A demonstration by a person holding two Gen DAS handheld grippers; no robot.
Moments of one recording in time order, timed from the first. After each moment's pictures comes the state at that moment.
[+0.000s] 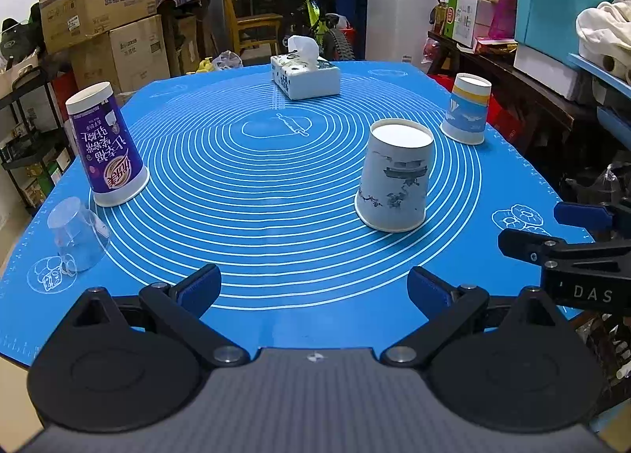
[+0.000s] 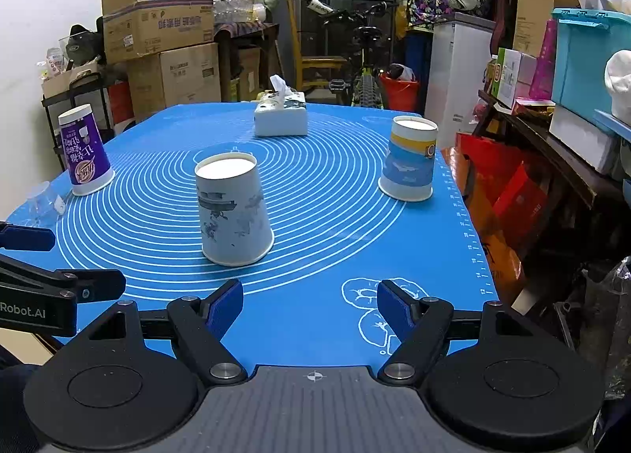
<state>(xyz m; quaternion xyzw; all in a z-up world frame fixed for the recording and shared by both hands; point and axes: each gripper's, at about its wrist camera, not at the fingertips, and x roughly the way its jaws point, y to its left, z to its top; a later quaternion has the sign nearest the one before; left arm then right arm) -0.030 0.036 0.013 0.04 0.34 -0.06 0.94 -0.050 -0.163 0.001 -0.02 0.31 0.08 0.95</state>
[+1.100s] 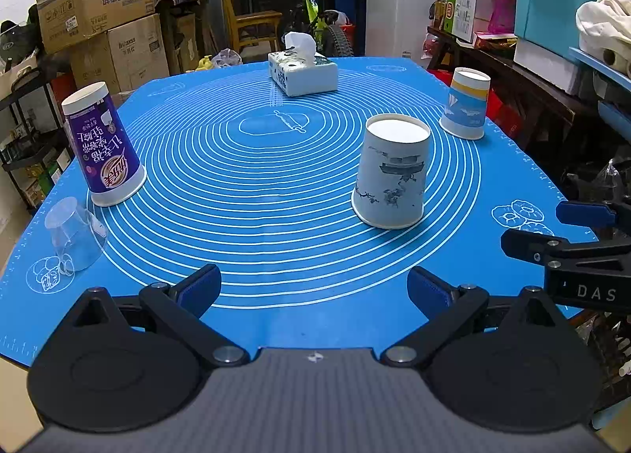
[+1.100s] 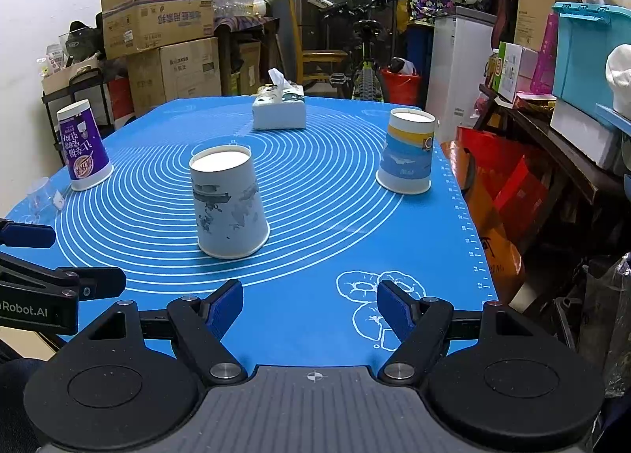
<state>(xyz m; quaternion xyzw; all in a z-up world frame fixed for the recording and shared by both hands) -0.030 0.033 0.010 0.04 0.35 -0.06 0.93 -0.049 -0.167 -0.005 -0.02 0.32 0.08 0.94</state>
